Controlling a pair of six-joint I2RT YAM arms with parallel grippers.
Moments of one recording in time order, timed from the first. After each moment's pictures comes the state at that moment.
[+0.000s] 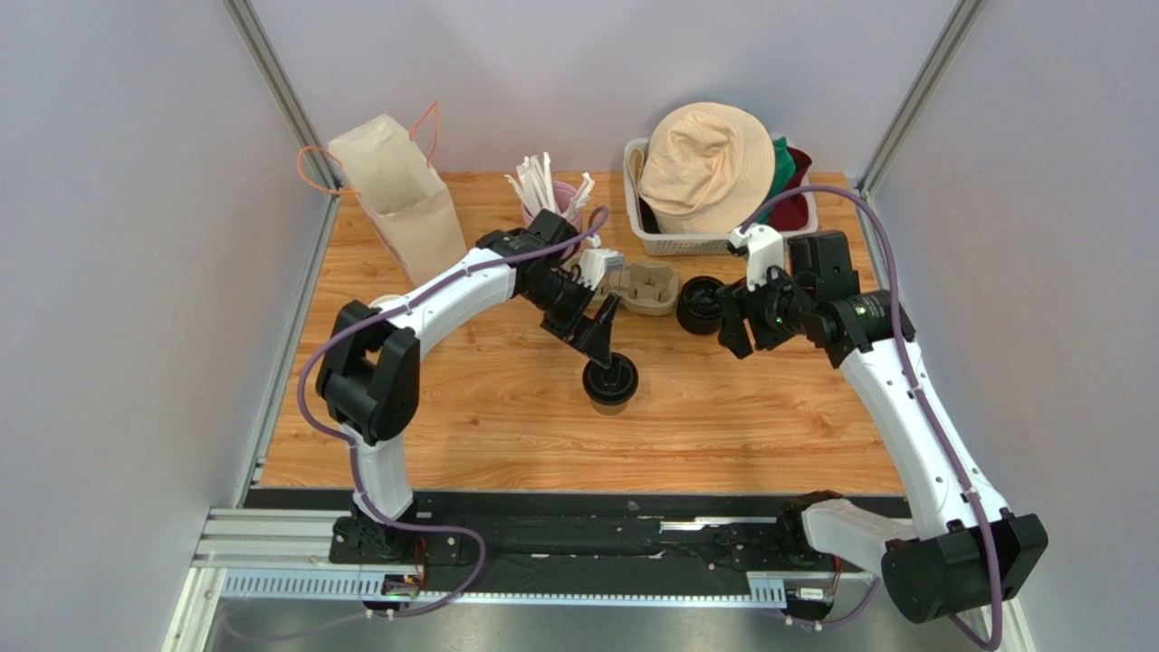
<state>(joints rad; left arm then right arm) -0.59 1.87 1.52 -0.82 0.65 0.05 0.23 1.13 1.19 -0.91 -0.25 -0.22</state>
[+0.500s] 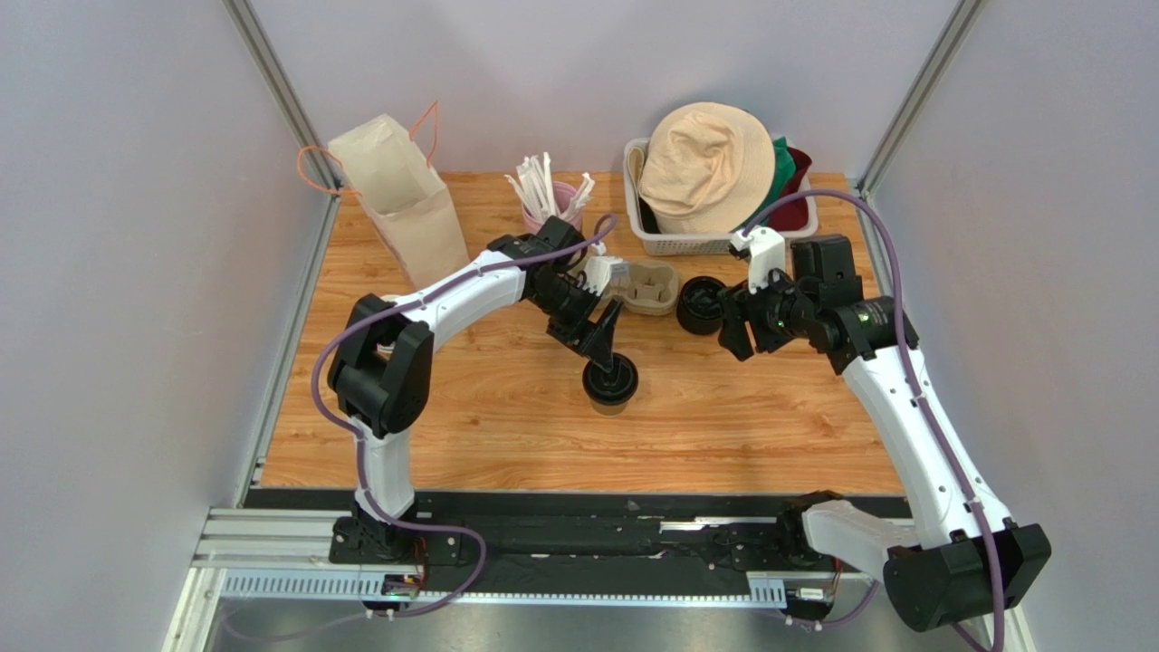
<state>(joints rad) -0.61 1.92 1.52 -0.79 0.64 0.03 0.23 1.10 1.17 -0.90 -0.26 -0.22</state>
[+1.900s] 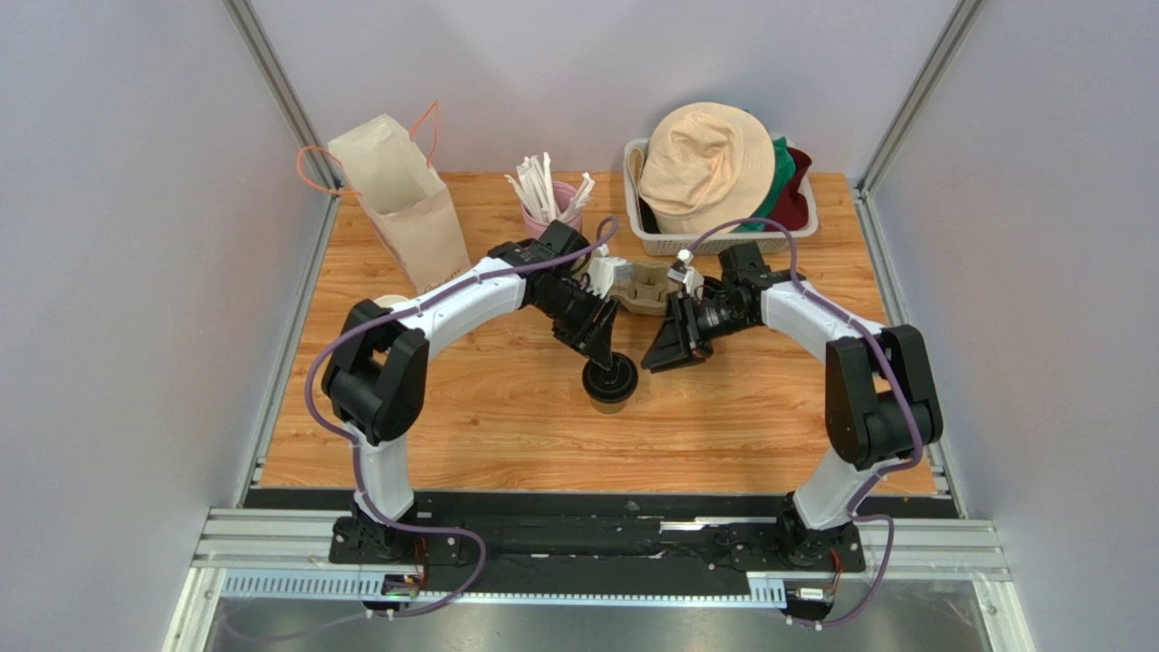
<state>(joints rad) -0.63 1.89 1.47 -0.72 0.61 -0.01 0.23 1.67 1.08 -0.63 -1.03 0.13</state>
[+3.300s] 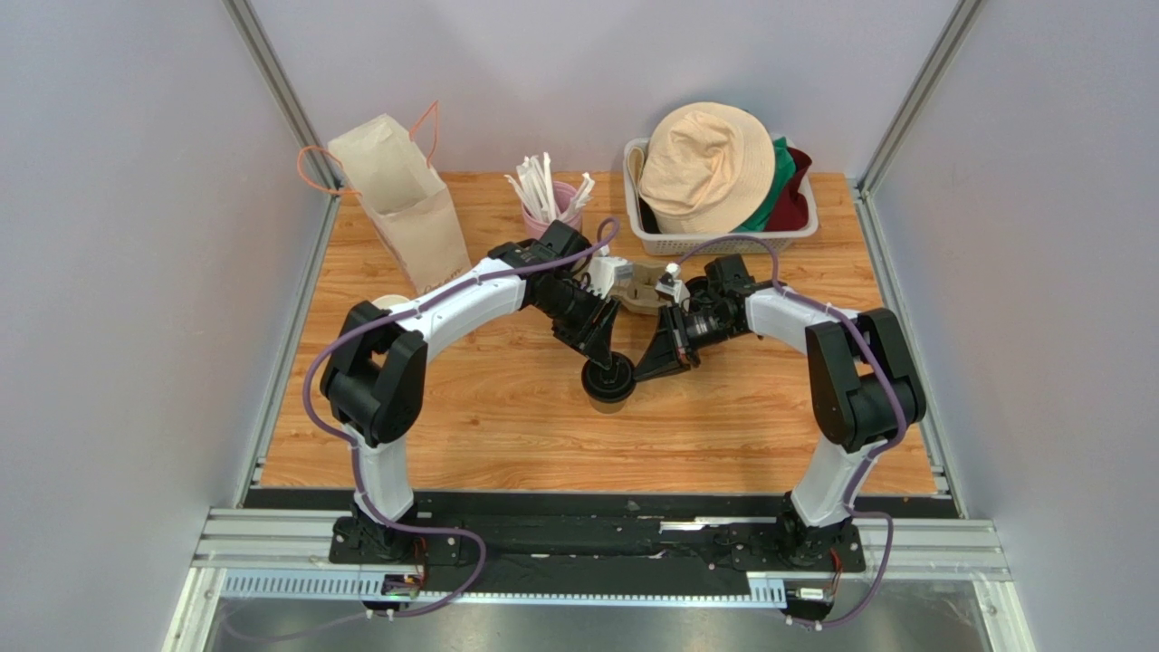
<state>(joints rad) -0.63 1.88 1.47 -0.72 0.57 -0.01 0.27 1.79 1.04 -0.50 -1.13 0.24</state>
